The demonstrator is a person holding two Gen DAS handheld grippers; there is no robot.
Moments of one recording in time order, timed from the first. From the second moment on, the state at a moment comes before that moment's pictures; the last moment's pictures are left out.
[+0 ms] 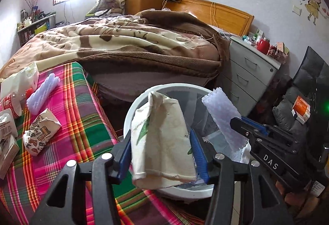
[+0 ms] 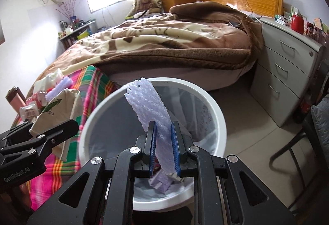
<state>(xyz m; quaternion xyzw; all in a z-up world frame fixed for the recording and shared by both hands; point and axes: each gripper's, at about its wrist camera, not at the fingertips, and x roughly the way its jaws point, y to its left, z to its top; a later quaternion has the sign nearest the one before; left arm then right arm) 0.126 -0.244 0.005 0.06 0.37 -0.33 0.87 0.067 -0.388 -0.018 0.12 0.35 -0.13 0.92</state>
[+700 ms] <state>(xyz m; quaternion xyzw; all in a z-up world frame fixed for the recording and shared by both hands) 0.126 -0.211 0.018 0.03 0.36 -0.32 0.88 0.071 -0.374 -0.011 0.11 0.35 -0.12 0.92</state>
